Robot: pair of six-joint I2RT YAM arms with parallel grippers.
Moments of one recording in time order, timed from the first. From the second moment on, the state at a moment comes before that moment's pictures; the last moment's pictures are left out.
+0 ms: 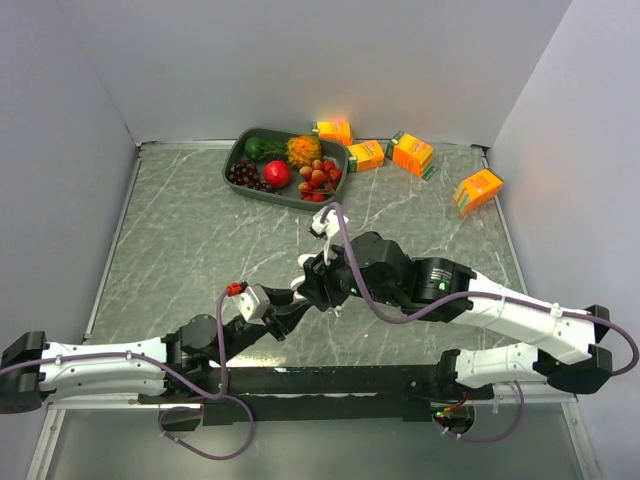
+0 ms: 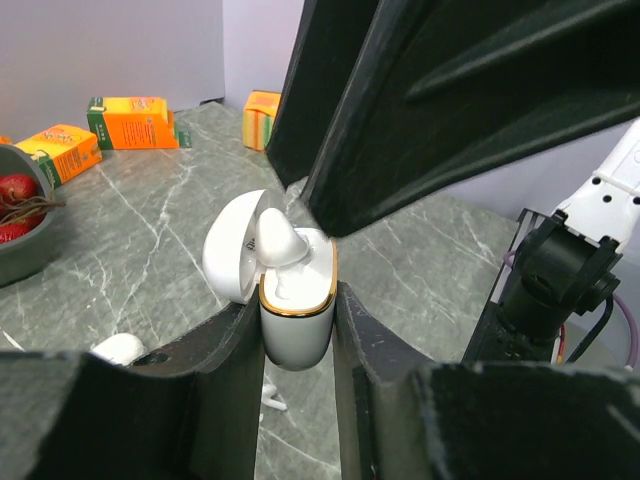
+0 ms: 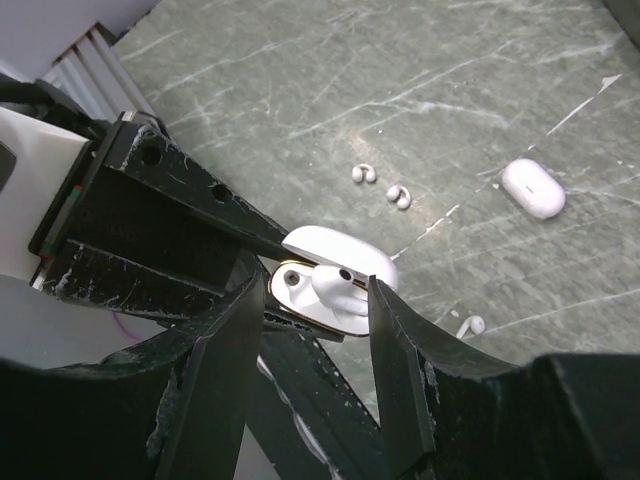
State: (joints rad) left arm -1.36 0.69 0.27 0.66 -0.39 -0.05; right arm 1.24 1.14 1.30 -0.64 0.19 0.35
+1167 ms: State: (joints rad) left arm -1.36 0.67 0.28 0.63 -0.40 -0.05; right arm 1.24 1.19 1.31 -0.67 0.19 0.35
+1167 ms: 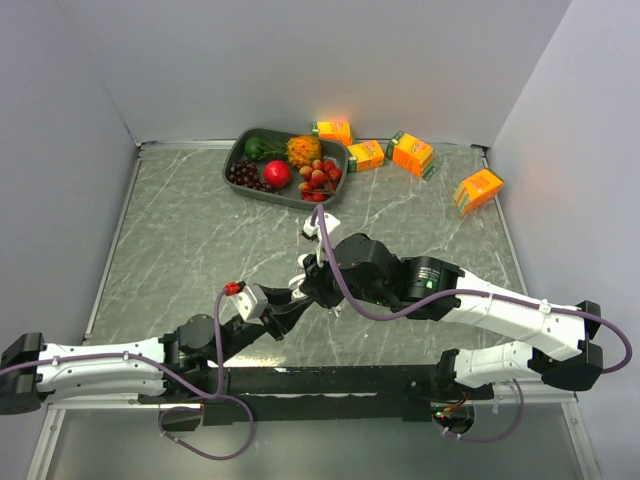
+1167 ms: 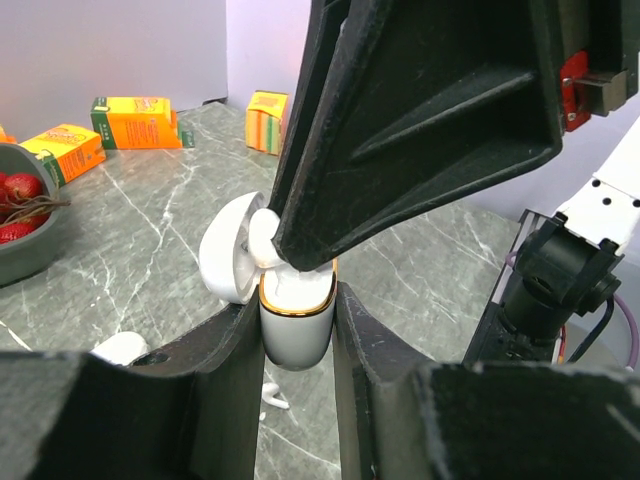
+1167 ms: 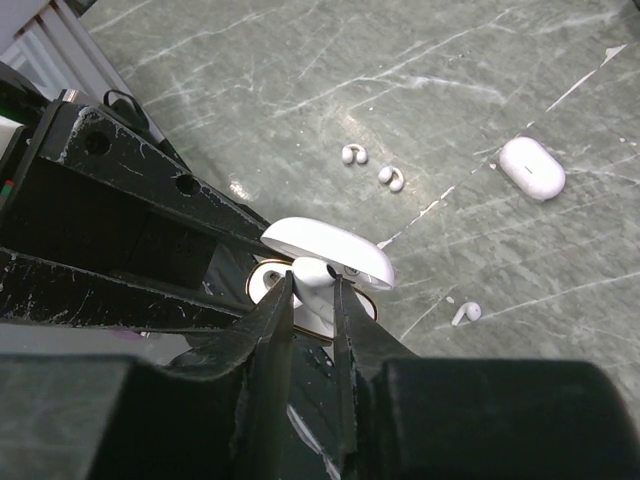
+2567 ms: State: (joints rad) left arm -1.36 0.71 0.25 0.77 -0.40 -0.04; right arm 0.92 0.72 0.57 0.28 -0.21 0.81
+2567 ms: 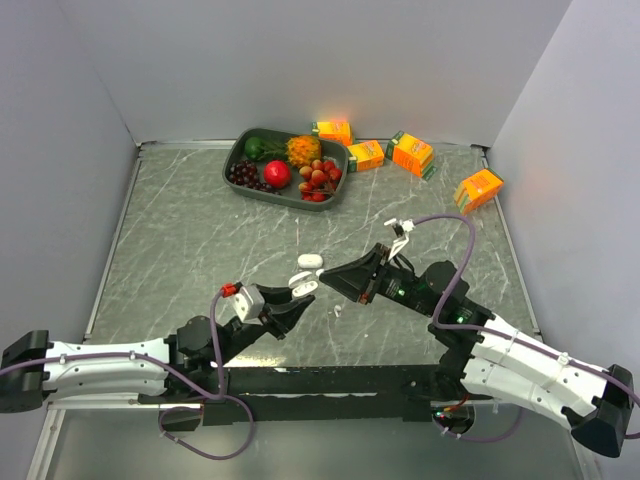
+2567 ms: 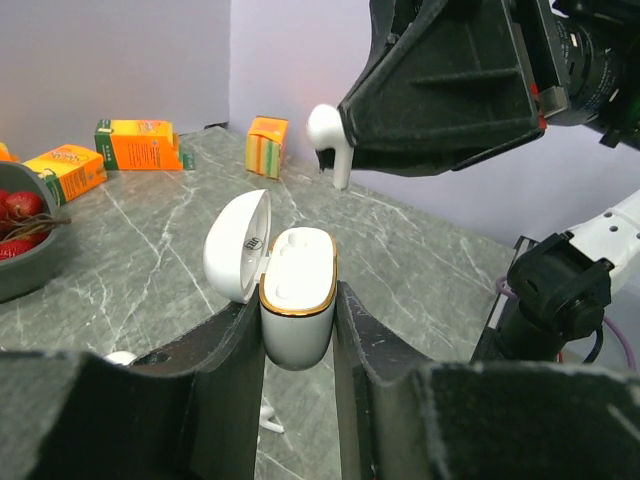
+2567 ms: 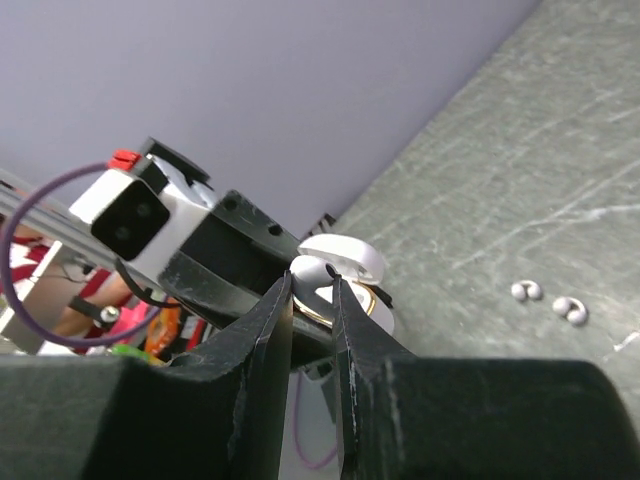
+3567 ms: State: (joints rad) left arm -1.36 0.78 0.26 0.91 -0.36 -0.01; right arm 0.91 0.74 0.48 0.52 -0.21 0.91
